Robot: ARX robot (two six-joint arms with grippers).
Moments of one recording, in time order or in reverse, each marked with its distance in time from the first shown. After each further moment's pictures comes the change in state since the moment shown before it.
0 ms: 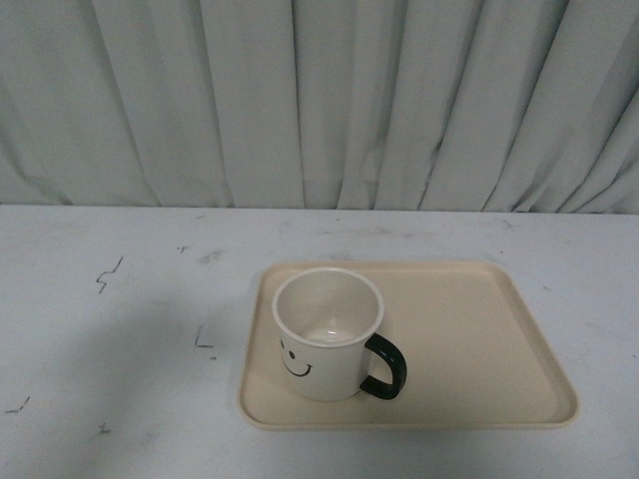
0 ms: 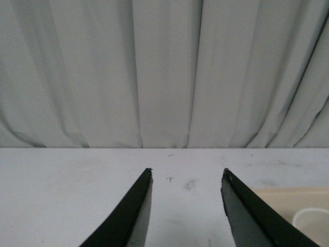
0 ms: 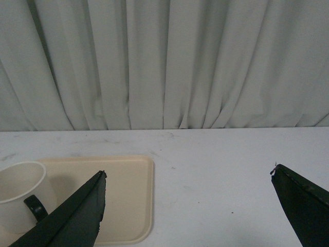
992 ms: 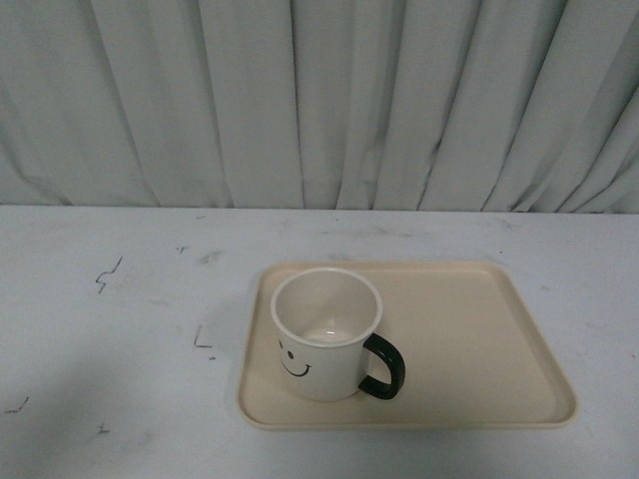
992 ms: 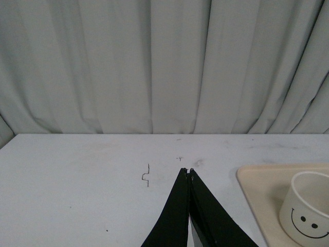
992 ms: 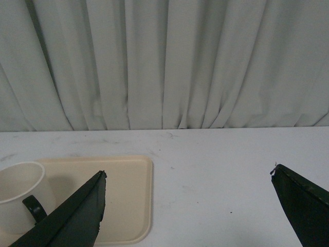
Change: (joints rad) left arm 0.213 -0.597 -0.189 -0.394 0.220 -0.004; right arm 0.000 0.000 0.000 0.000 0.000 0.000
